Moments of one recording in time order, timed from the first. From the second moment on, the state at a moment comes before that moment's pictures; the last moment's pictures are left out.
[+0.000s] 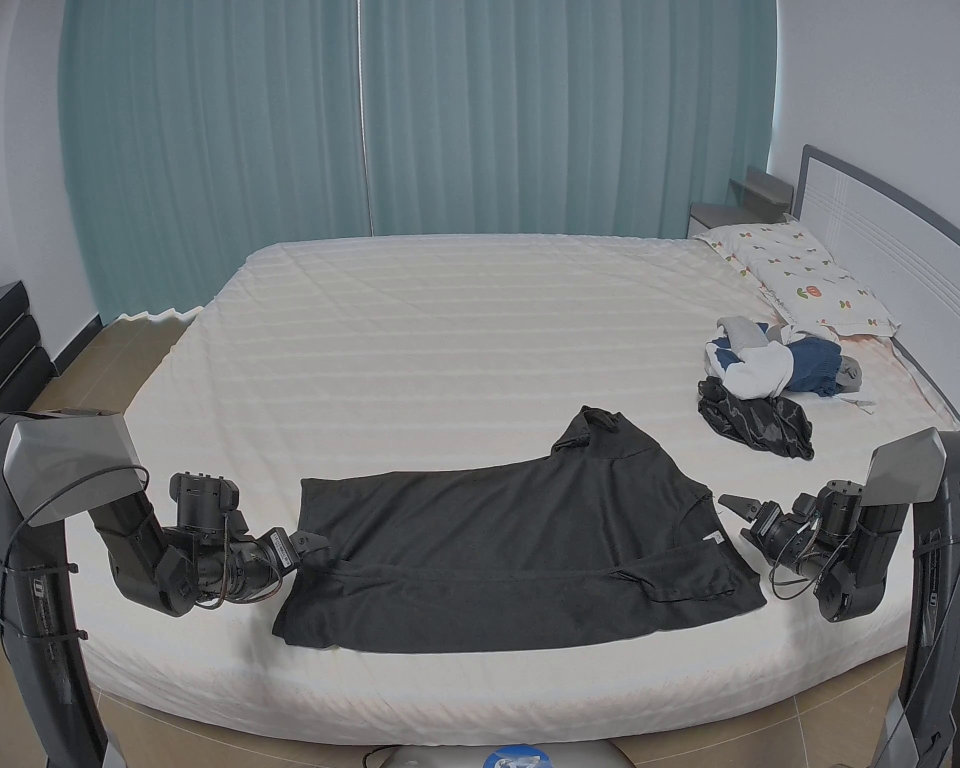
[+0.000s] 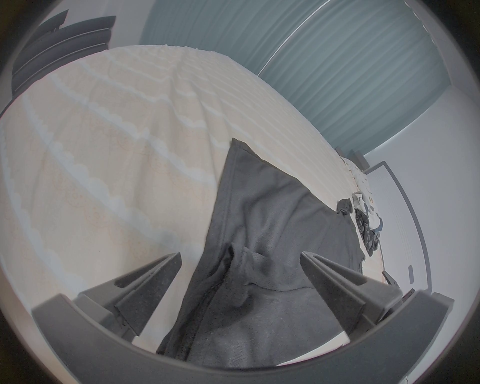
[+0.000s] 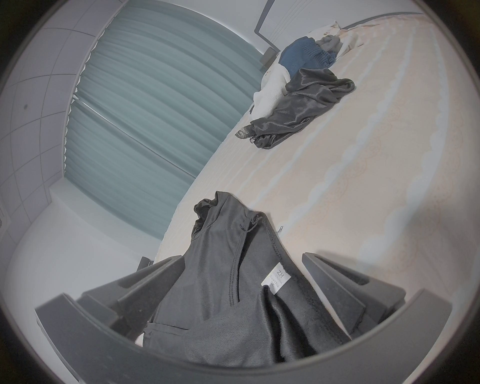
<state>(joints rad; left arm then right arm) -0.05 2.26 -0.64 -0.88 -0.25 -0.61 -0.13 2.53 -0.63 -1.55 0.45 0.75</state>
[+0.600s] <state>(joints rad) -0.01 2.25 -0.70 -0.88 -0.24 -0.71 -0.12 2.53 -0.62 -1.55 0.45 0.75</state>
